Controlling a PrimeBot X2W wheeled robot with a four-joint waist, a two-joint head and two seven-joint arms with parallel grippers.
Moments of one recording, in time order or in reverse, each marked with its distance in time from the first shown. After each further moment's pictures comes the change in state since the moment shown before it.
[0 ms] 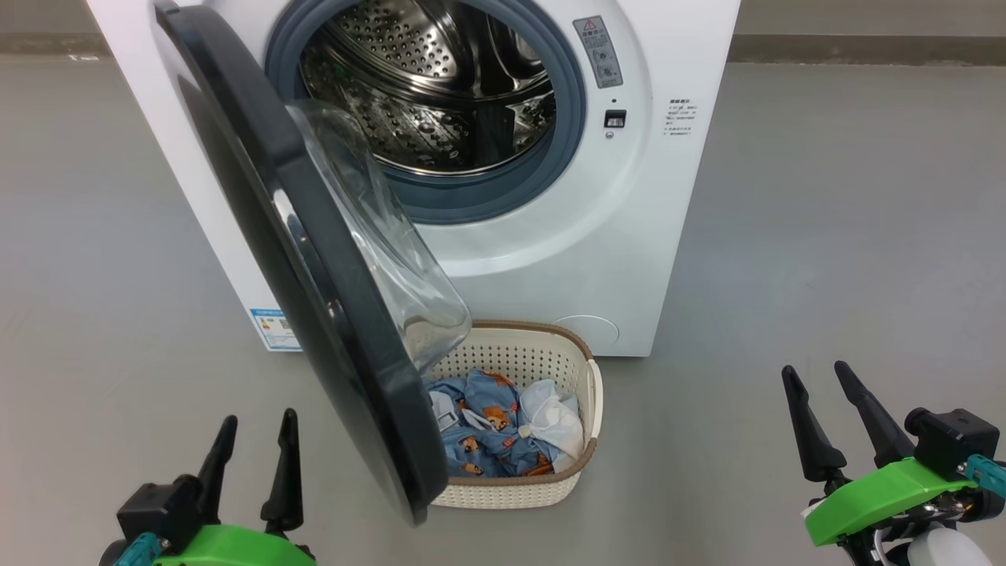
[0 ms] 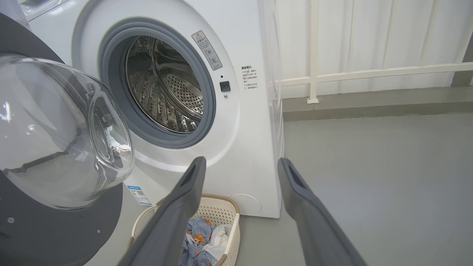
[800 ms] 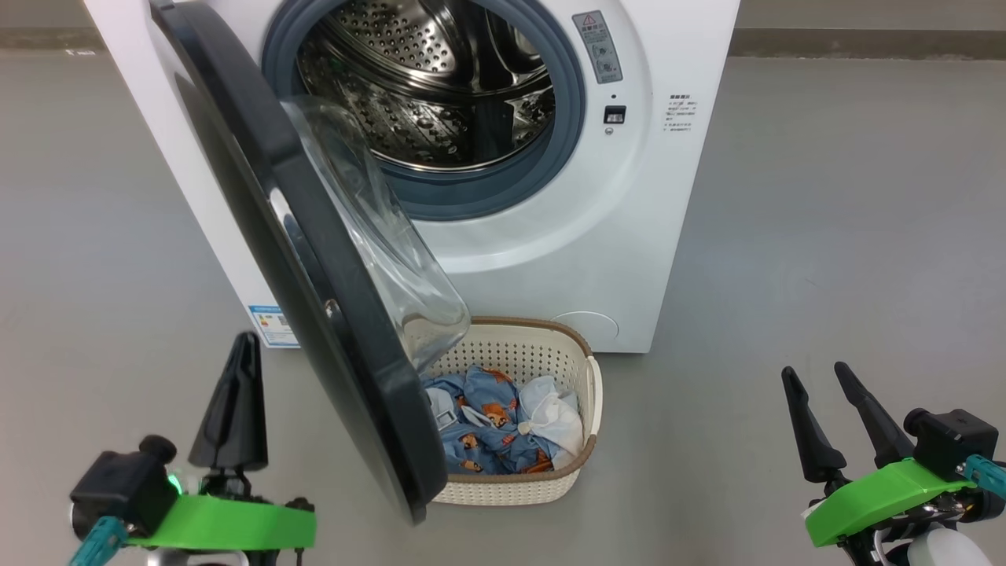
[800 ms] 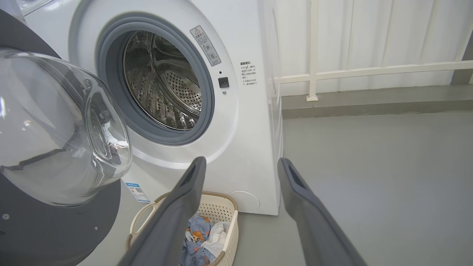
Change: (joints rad) left arm -0.009 -0.005 0.003 -0.267 0.006 0.000 0.000; right arm 0.000 -0.001 0.000 0.003 -0.007 0.000 0.000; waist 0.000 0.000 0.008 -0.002
